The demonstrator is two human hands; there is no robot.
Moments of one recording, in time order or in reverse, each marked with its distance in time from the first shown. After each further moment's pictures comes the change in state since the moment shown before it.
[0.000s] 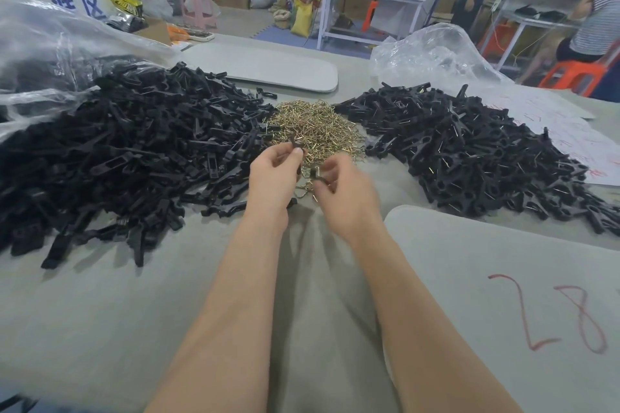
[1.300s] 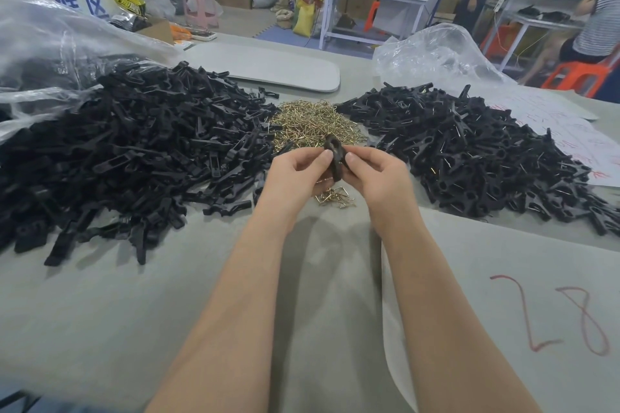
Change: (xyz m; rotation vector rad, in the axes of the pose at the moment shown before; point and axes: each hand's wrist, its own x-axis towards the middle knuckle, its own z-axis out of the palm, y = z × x) left_hand -0.013 0.003 0.004 0.031 -0.295 0.042; right_hand 0.009 0.007 -0.026 0.771 0.067 0.161
